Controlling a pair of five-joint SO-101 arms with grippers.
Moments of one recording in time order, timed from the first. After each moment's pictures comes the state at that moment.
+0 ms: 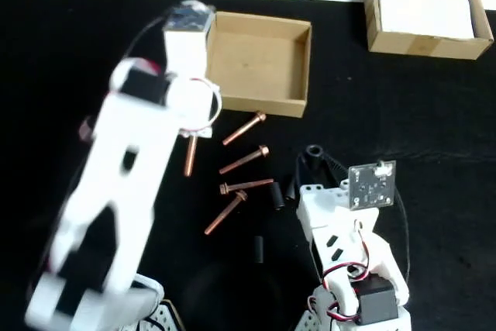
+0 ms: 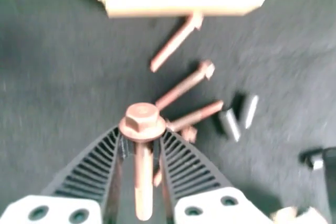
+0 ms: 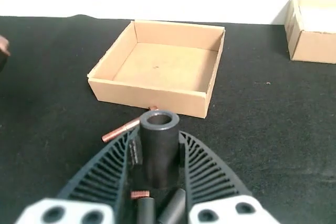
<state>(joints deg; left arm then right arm) 12.7 -18.7 5.0 78.5 11.7 -18.1 -104.2 79.4 50.1 -3.5</state>
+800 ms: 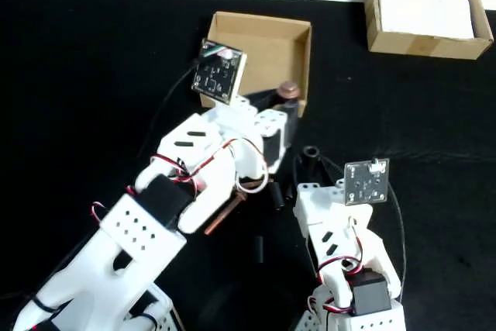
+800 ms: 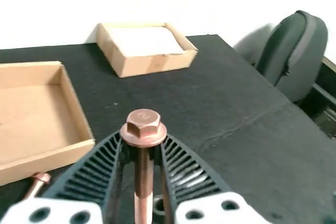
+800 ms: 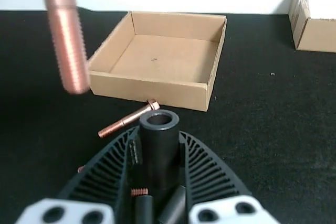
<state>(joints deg) 35.1 -42.9 35.6 27.0 19.5 -18.1 -104.2 85.3 44.9 -4.0</state>
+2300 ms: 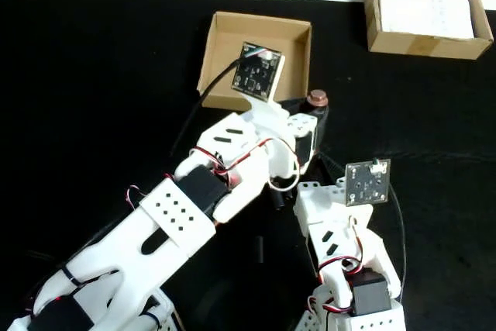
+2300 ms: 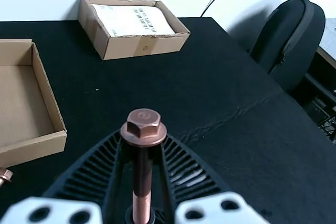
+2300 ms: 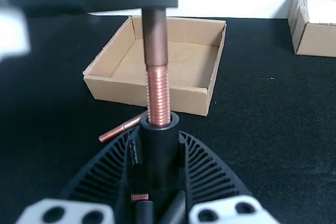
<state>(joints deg) 38.5 -31.3 36.4 18.4 22.9 -18.1 -104.2 85.3 44.2 -4.0</state>
